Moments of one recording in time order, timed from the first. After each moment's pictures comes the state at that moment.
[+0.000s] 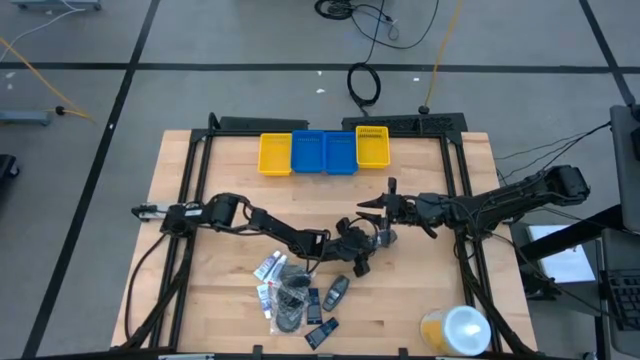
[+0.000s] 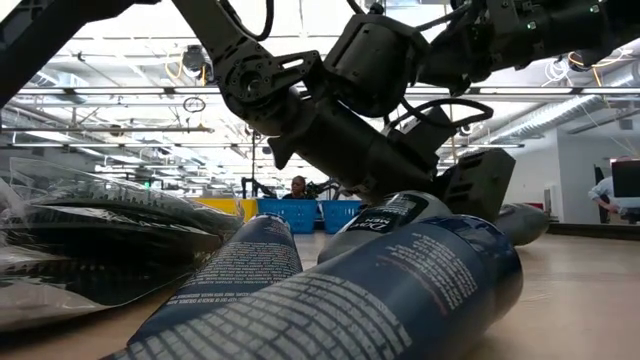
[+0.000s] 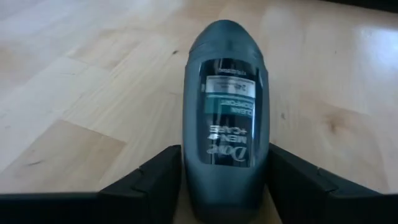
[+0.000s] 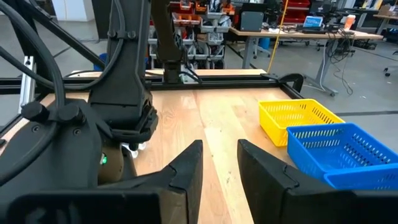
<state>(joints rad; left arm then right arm) -0.17 2.39 1.48 0.38 -0.39 -0.32 0.13 1.12 0.45 0.52 0.29 0.01</state>
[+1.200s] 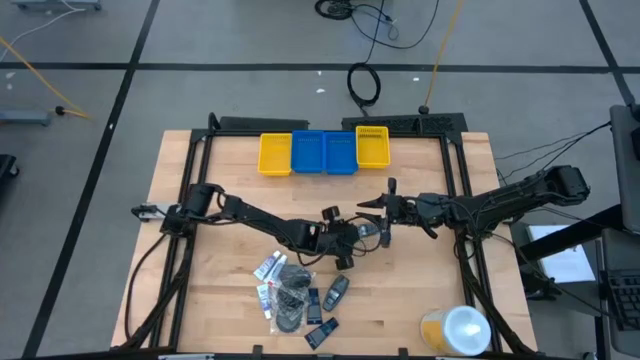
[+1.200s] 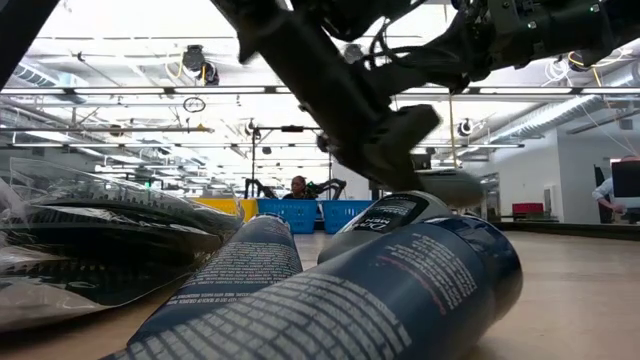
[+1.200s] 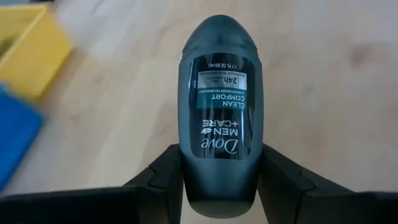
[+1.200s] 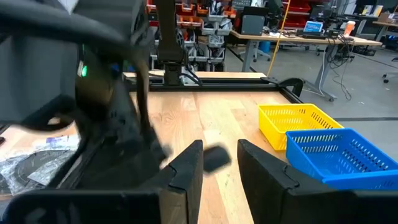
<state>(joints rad) -0.18 2.14 1.48 -0.17 -0.49 -0.16 0.13 1.12 0.45 0.53 0.29 -0.01</state>
